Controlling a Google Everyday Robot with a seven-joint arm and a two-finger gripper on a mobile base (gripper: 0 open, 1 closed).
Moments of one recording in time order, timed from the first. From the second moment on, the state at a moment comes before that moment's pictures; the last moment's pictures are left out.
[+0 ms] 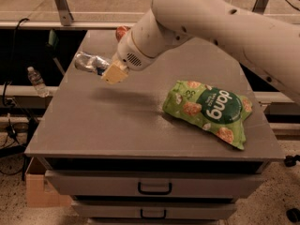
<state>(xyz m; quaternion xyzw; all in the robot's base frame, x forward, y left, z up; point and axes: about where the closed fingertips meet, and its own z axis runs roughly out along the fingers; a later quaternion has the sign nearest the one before) 0.576 0.095 0.910 -0.58 0.72 0.16 0.35</state>
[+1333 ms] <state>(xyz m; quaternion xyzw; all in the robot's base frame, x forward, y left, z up) 0.734 -0.048 0.914 -0.49 0.75 0.10 0.44</state>
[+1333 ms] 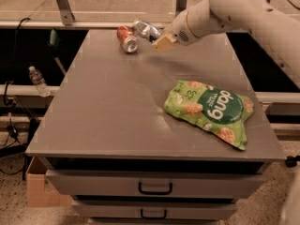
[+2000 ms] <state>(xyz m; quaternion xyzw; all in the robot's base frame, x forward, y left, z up) 0.787 -0.090 0.888 -0.45 0.79 0.06 0.42</state>
